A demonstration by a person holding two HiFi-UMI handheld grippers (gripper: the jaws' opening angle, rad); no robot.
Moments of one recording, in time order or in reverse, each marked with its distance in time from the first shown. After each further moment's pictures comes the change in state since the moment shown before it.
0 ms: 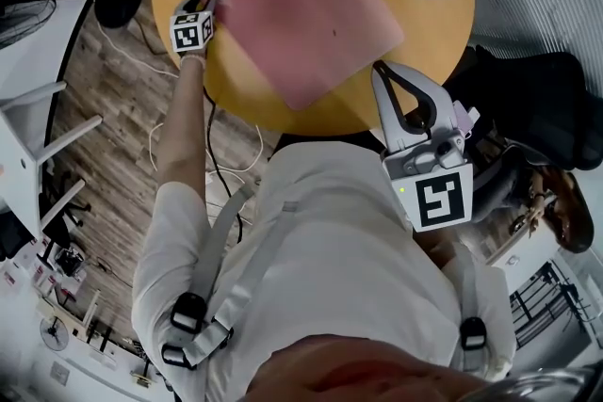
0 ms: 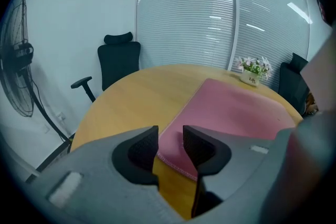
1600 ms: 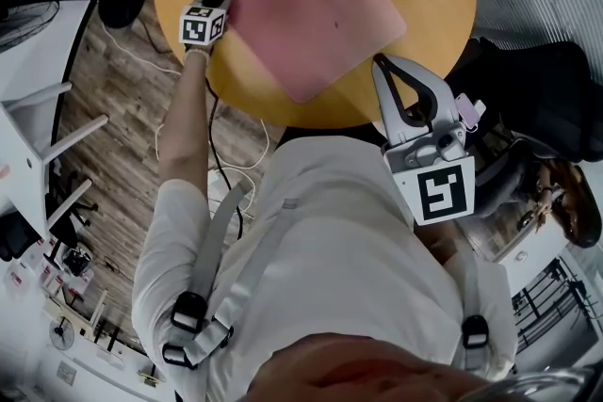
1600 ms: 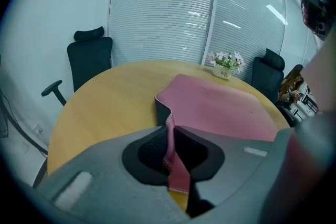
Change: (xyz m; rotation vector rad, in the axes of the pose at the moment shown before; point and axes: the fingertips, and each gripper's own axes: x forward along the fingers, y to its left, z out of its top) left arm -0.001 -0.063 0.003 0.130 0.059 -0.235; right arm -0.012 0.007 -0.002 0.025 -0.020 -0.016
